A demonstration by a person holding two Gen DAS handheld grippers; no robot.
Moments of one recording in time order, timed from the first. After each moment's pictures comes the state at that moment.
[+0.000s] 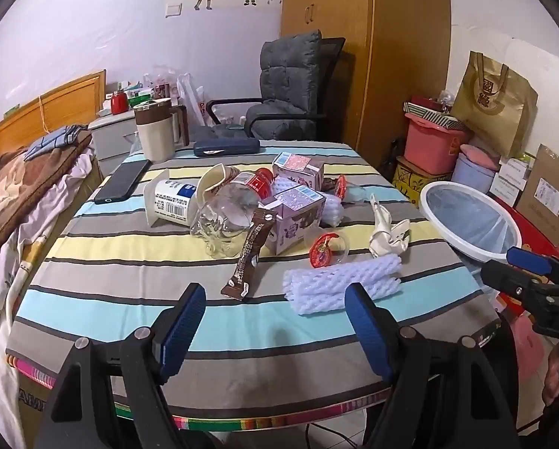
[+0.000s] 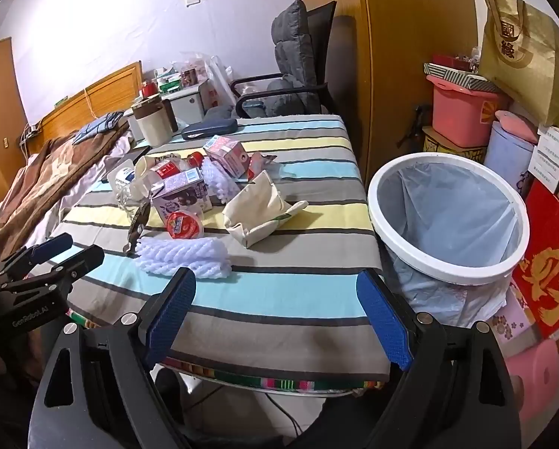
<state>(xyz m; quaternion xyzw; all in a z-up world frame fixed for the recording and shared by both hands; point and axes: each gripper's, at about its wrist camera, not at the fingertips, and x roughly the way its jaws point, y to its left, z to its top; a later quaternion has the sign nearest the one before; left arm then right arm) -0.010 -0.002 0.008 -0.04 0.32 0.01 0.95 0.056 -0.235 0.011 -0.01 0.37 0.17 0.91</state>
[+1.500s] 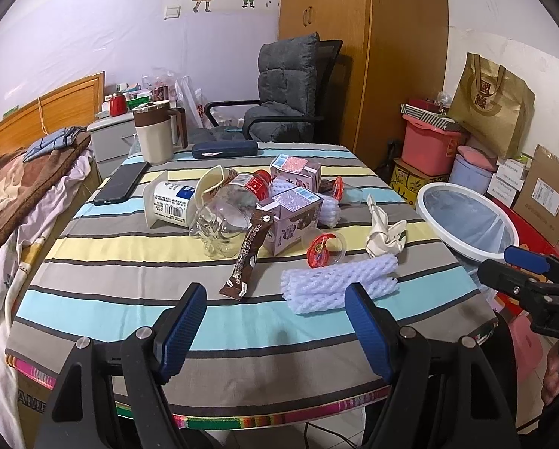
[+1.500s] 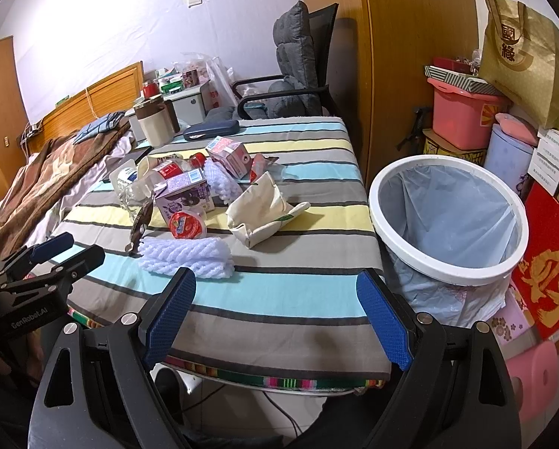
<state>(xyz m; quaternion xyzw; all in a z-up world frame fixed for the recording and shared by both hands) -0.011 0.000 0.010 -0.04 0.32 0.01 0.95 0.053 -0.234 0.015 -0.01 0.36 0.17 0.92</state>
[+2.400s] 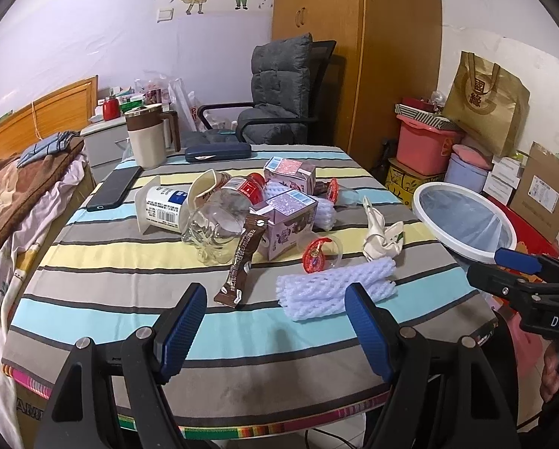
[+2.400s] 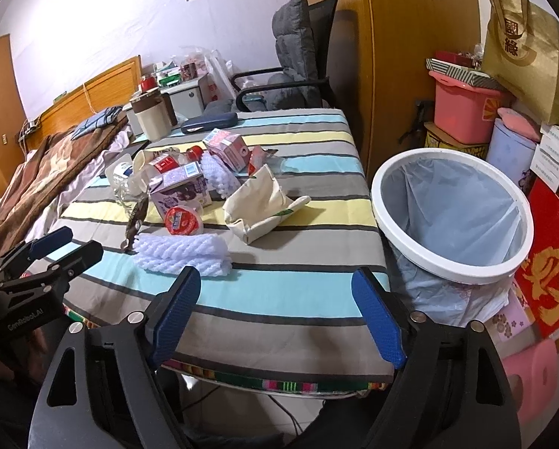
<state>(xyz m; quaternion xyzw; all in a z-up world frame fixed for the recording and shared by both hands) -0.005 -0.001 0.008 -0.03 0.32 0.00 0.95 0.061 -0.232 0.005 -0.01 0.38 0.17 0.91</state>
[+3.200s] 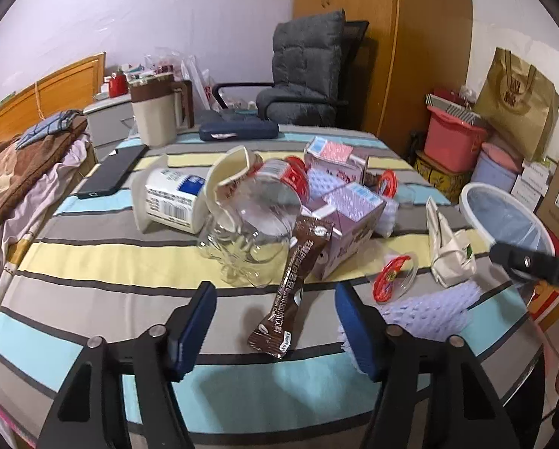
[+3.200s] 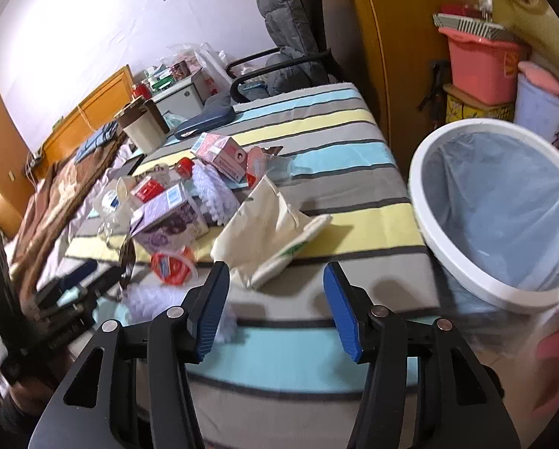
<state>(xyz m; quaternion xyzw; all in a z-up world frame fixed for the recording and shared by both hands) 0.071 0.035 -0.036 -0.05 0.35 0.02 0.93 0.123 -0.227 -0.014 0.07 0.42 0.20 0.88</state>
